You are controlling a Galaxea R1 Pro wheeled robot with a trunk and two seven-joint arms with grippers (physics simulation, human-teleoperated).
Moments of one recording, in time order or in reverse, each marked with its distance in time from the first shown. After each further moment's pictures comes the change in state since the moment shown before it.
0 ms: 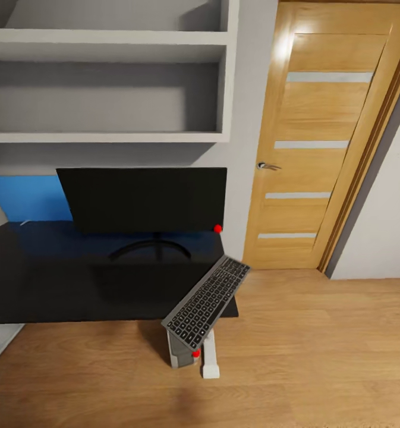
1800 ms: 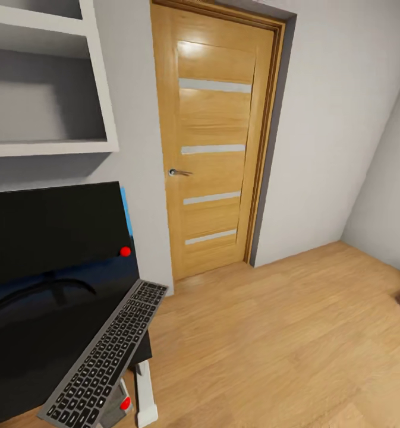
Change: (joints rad) left arm 0.000 0.001 -0.022 0.025 0.000 0.002 -0.001; right arm 0.000 0.001 0.002 0.026 0.000 -0.053 0.002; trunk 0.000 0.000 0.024
